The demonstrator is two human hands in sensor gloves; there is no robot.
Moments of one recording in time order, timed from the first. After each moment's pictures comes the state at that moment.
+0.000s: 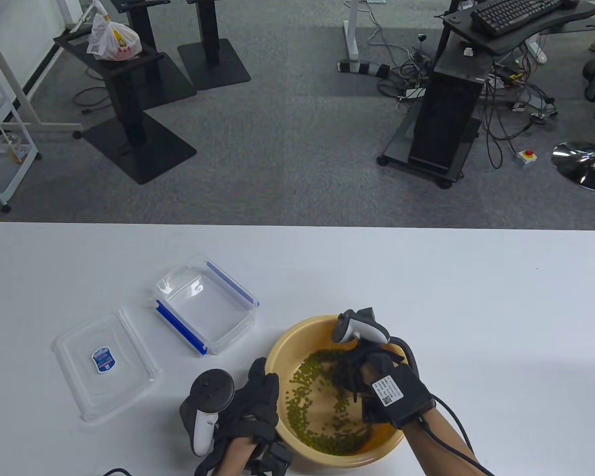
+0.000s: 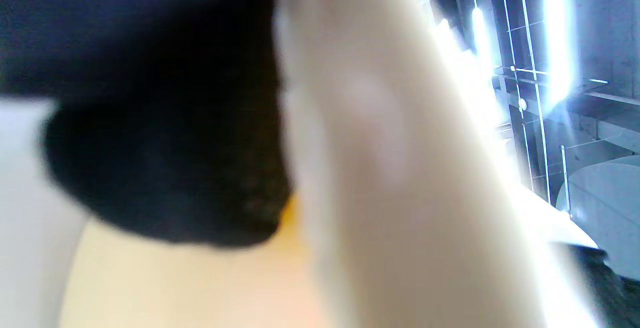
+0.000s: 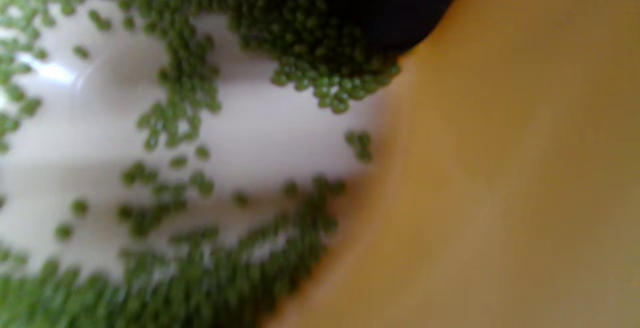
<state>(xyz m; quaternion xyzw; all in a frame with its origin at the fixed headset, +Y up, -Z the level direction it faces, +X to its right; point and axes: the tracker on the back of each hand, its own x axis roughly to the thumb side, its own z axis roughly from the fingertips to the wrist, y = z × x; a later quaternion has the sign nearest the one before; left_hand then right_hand) -0.132 -0.767 -0.267 -0.10 0.04 0.55 0.83 0.116 -0.765 -0.369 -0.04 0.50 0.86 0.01</state>
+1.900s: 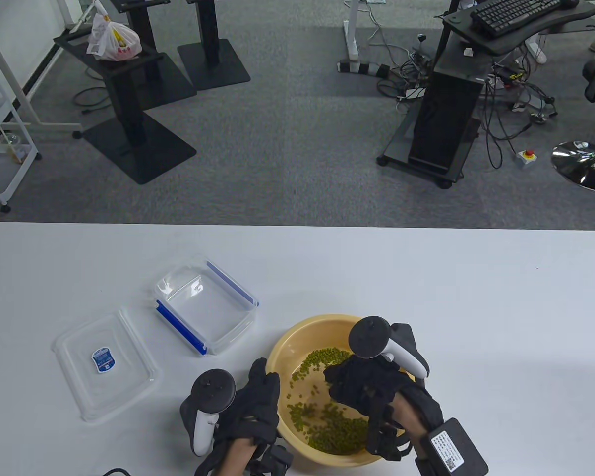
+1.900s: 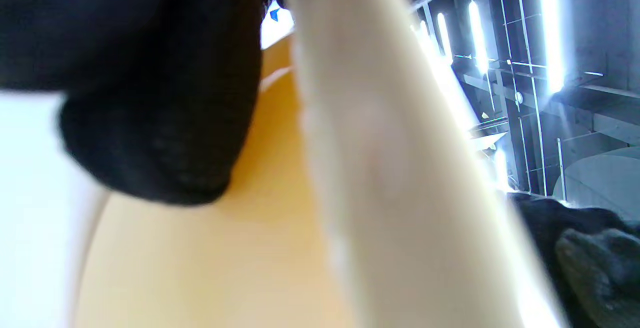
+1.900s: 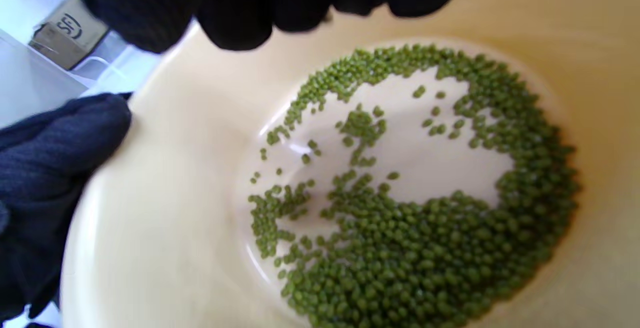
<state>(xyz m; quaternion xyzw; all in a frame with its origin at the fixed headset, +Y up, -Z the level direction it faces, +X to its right) -0.130 -0.765 -0.266 -0.11 0.03 0.55 0.83 0.119 -0.681 -0.316 0.09 0.31 0.92 0.23</state>
